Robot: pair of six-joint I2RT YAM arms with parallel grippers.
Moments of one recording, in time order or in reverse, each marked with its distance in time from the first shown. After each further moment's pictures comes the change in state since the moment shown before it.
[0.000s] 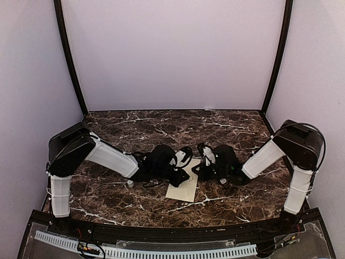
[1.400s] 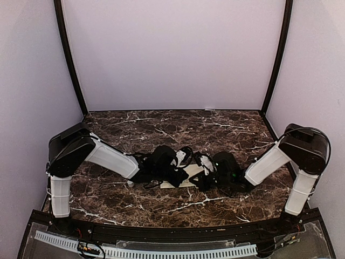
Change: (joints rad) left arm -0.010 -0.002 0.001 -0.001 -0.081 0.023; right arm 0.097 -0.069 -0.075 -0.011 -0.058 -0.014
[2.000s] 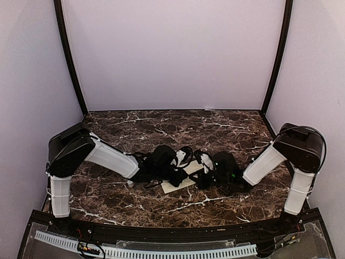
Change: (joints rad) left arm 0.000 0.000 0.006 -0.014 -0.010 0.011; right arm -0.019 0.052 0.008 0.082 0.044 -0.006
